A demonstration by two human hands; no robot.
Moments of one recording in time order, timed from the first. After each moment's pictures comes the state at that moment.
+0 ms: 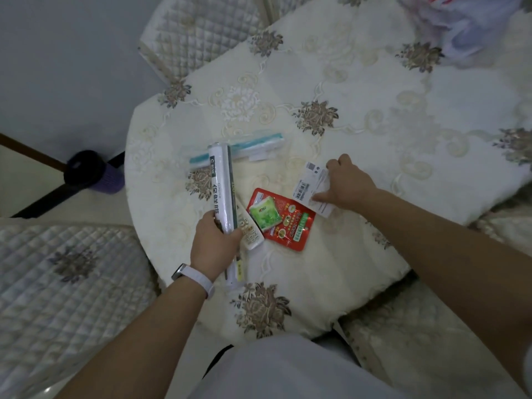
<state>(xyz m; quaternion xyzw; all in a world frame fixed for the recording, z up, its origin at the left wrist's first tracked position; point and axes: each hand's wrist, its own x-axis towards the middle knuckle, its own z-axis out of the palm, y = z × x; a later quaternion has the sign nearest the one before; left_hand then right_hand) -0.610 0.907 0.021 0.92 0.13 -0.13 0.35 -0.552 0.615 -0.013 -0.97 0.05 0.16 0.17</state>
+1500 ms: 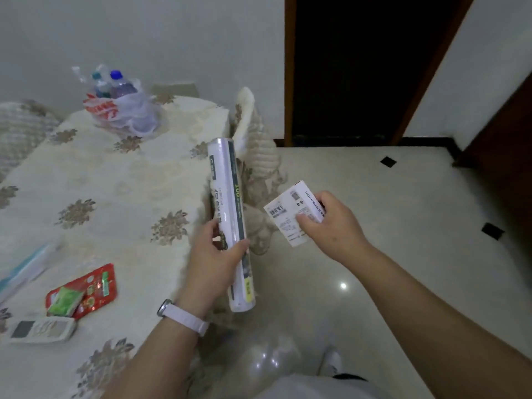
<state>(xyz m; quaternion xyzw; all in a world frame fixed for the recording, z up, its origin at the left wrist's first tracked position) -0.921 0.664 0.123 0.78 -0.34 -0.25 0.47 -1.101 0.525 0.125 -0.74 0.50 -0.22 0.40</state>
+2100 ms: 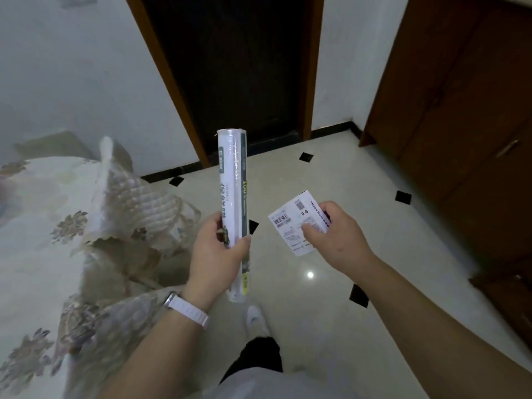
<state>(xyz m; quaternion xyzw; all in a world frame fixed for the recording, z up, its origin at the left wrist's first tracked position) -1.085 0.410 0.124 0.68 -0.51 -0.31 0.42 -1.302 0.364 0.112 -0.62 0.63 -0.29 0.37</state>
